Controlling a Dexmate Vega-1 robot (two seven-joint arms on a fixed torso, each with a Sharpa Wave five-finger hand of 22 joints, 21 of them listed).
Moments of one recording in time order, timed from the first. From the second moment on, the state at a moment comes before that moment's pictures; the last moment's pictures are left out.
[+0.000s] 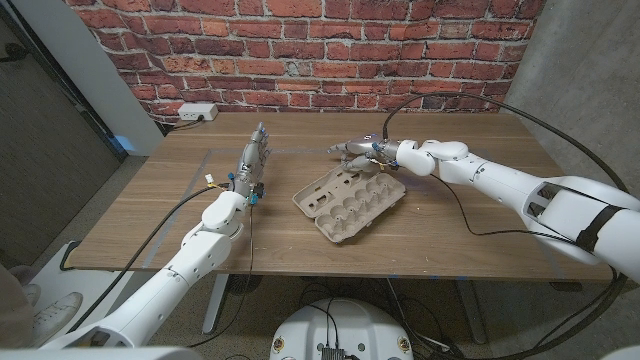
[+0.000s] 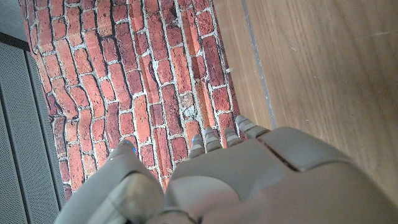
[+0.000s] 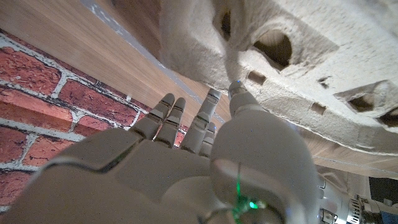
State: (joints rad) left arm 0.97 0.51 0.36 -1.50 -0.61 -0.26 0.16; left_hand 0.21 0.01 0.19 0.07 0.19 -0.07 -0.12 0.19 0.19 -0.03 -0.08 0.20 0.18 -0.14 -0.04 0.18 0.18 -0.04 -0.03 0.19 0.17; right arm -0.19 -0.51 -1.08 -0.96 -0.70 0.44 -0.07; right_hand 0.99 0.19 0.32 -0.14 0.18 0.10 -0.19 0.22 0.19 0.74 -0.22 0.44 0.29 0.28 -0.04 0.21 0.19 0.22 -0.04 0.22 0.18
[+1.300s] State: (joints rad) left arm 0.99 0.51 0.36 -1.54 -0.59 -0.26 0.18; left_hand 0.21 0.02 0.18 0.07 0.19 -0.07 -0.12 0.19 0.19 -0.03 -0.08 0.20 0.18 -0.14 -0.04 0.18 0.18 -0.04 -0.03 0.19 0.17; right arm -0.27 -0.60 -0.99 -1.06 -0.72 0.38 -0.22; right_hand 1.06 0.18 0.34 -0.14 0.18 0.17 -0.18 0.22 0.19 0.84 -0.22 0.51 0.37 0.41 -0.05 0.27 0.22 0.26 -0.04 0.23 0.19
